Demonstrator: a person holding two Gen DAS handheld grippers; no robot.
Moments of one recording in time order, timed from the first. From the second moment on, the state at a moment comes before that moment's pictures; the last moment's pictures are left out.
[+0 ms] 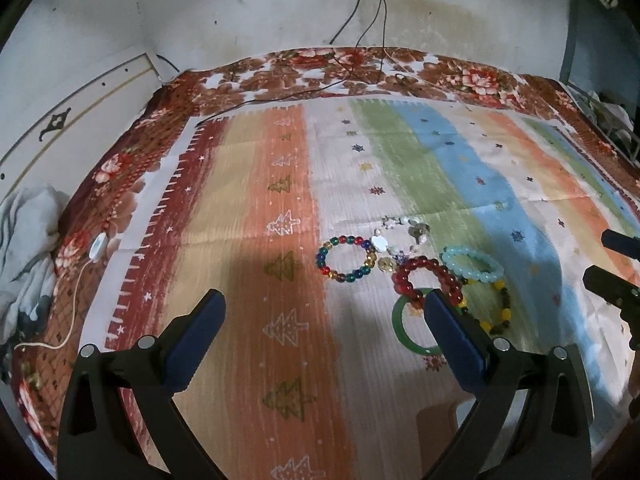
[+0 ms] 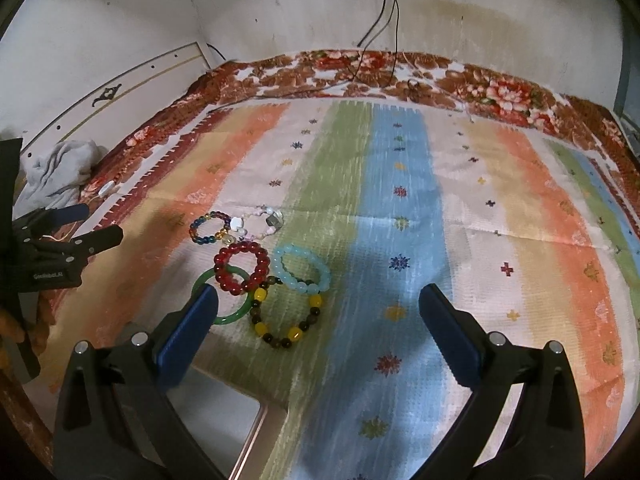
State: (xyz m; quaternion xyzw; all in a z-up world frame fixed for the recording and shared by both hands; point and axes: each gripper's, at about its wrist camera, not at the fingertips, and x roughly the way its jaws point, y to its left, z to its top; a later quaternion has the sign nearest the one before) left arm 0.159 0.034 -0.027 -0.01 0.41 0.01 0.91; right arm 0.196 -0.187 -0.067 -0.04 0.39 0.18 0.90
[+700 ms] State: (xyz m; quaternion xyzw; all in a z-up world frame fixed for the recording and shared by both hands) left arm 0.230 0.046 -0.077 -0.02 0.49 0.01 0.87; right arm 0.275 -0.176 -0.121 -0.01 0.51 0.17 0.84
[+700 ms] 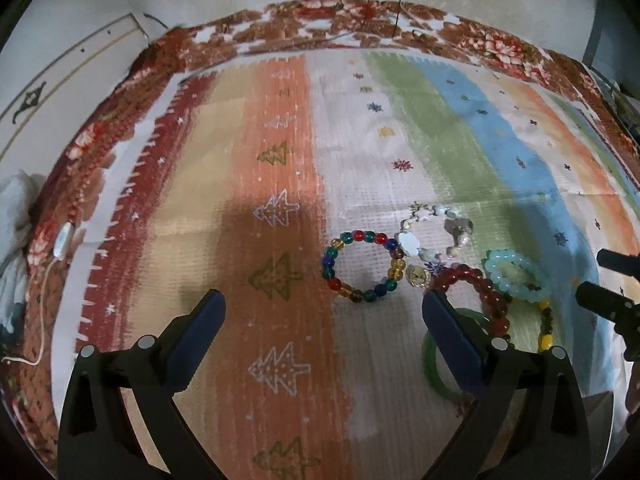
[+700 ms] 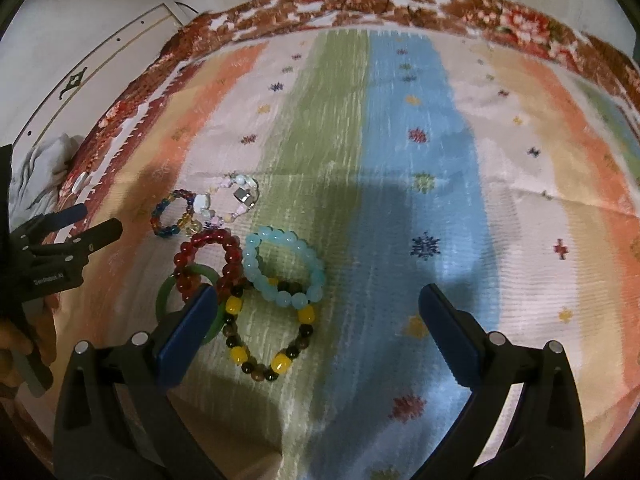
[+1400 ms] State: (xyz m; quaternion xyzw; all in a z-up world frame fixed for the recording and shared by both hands) left arm 0.275 0.069 -0.119 -0.07 0.55 0.01 0.83; right arm 0.311 -0.163 -0.158 -0.01 0.56 0.16 0.81
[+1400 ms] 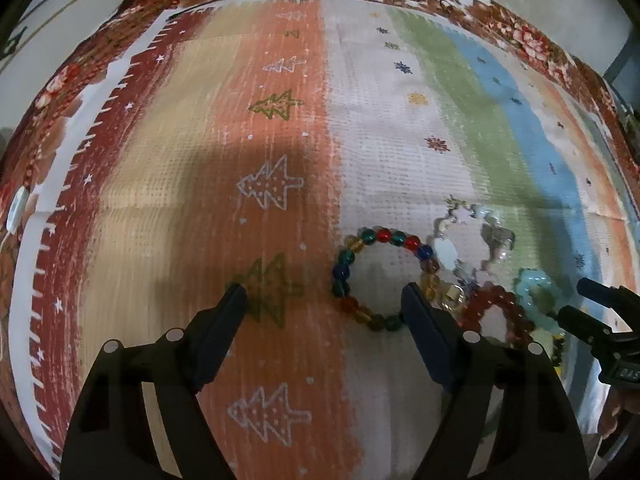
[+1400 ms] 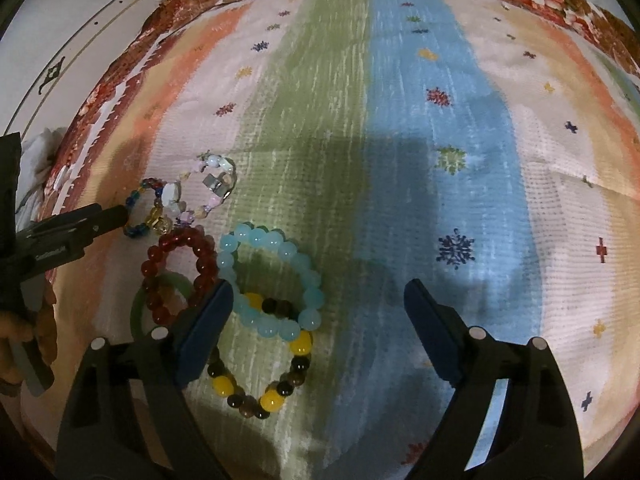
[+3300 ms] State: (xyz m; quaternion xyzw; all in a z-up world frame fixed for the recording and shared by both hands) left arm 0.213 0.022 -0.015 -0.04 0.47 -0.11 0.88; right arm 0.224 -0.138 -0.048 -0.03 0.46 0.22 0.86
